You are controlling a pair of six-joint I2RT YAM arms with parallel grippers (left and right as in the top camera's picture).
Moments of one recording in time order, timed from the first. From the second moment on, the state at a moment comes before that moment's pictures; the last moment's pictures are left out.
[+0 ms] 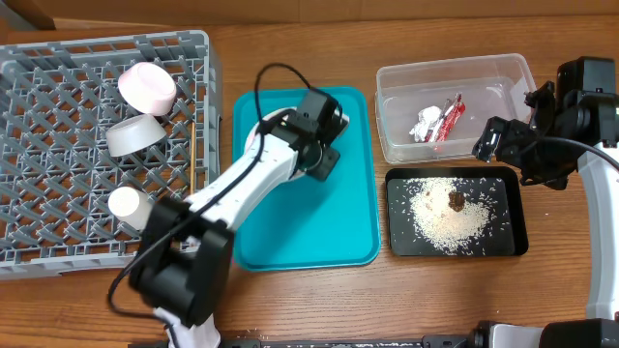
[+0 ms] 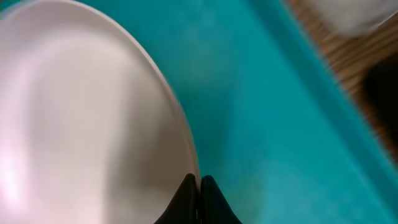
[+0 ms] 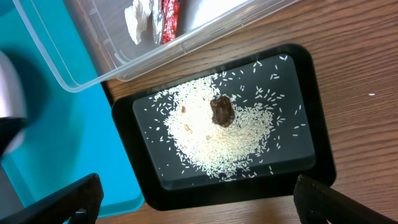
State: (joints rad) left arm -0.51 1.88 1.38 -0.68 0.03 0.06; right arm -0.15 1.50 1.53 -1.37 -0.19 0.20
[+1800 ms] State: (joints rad) left arm 0.20 1.49 1.51 -1.15 0.30 -0.20; right arm -0.08 1.50 1.53 -1.05 -0.43 0.09
